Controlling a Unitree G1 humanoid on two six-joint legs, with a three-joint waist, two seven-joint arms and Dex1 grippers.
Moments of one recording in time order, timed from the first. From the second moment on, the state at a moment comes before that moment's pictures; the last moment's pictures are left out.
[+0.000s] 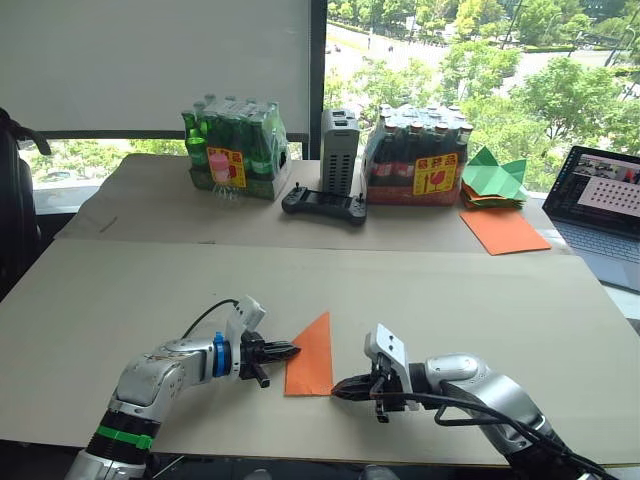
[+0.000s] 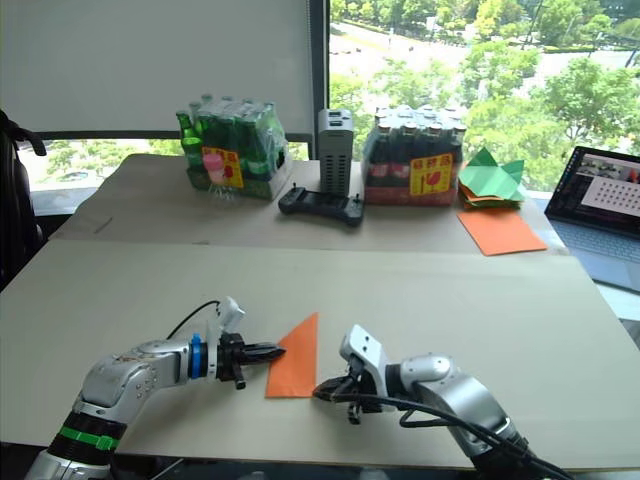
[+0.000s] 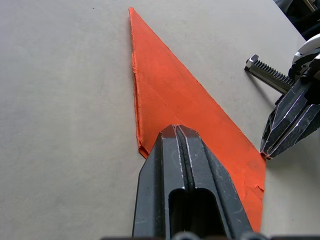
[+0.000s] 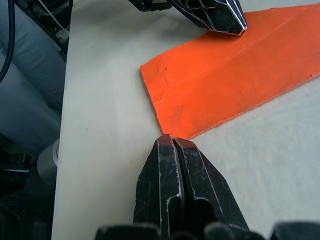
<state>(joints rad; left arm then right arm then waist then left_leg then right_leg) -0.28 0.56 -0.10 -0.08 -0.57 0.85 -0.87 -0.24 -0.55 0.33 -0.29 0.40 0.73 0.98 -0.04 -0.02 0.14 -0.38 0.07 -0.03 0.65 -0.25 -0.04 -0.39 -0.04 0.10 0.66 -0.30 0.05</state>
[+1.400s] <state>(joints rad) -0.33 0.53 -0.10 -0.04 -0.53 0.82 -0.82 -0.33 -0.38 0.38 -0.15 0.25 0.59 0.80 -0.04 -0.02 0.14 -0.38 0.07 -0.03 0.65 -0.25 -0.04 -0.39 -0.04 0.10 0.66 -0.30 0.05</state>
